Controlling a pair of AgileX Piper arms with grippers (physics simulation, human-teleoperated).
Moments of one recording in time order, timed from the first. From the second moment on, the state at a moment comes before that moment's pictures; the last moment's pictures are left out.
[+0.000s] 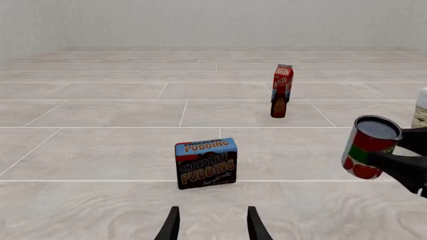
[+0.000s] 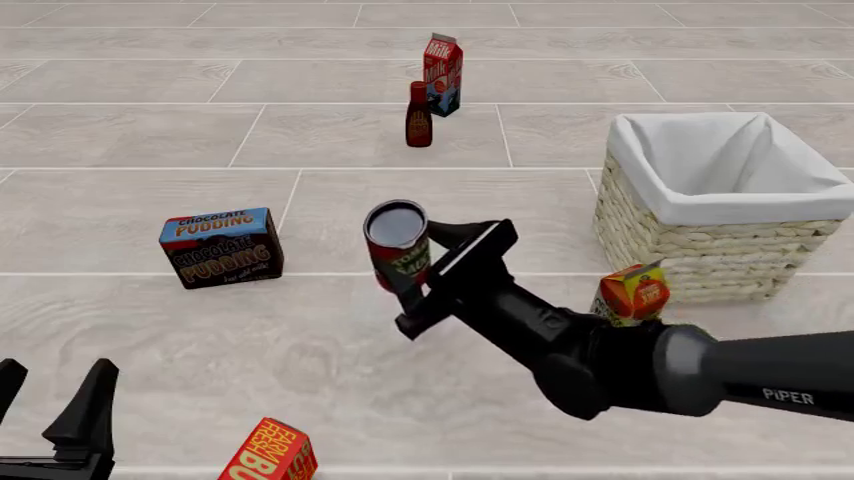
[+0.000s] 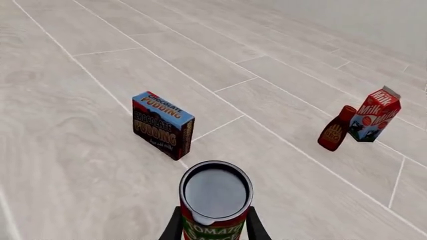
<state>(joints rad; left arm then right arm) 0.00 0.01 0.00 0.00 0.00 0.75 1.67 -0.77 -0.71 -0.20</state>
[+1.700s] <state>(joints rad) 0.00 0.01 0.00 0.00 0.00 0.53 1.28 -0.76 -0.36 -0.24</state>
